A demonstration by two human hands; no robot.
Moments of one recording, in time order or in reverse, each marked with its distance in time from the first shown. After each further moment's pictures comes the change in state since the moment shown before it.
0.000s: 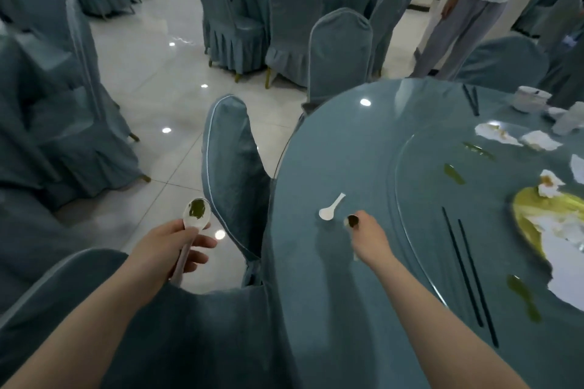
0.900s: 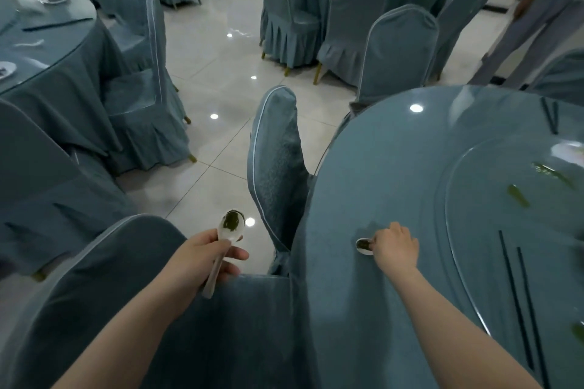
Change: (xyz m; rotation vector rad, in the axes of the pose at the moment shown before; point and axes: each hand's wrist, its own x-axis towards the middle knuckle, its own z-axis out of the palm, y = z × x) left_hand -0.032 -0.030 0.001 -0.134 0.025 -0.064; right_hand 0.017 0.002 0.039 -0.655 -0.007 -0.056
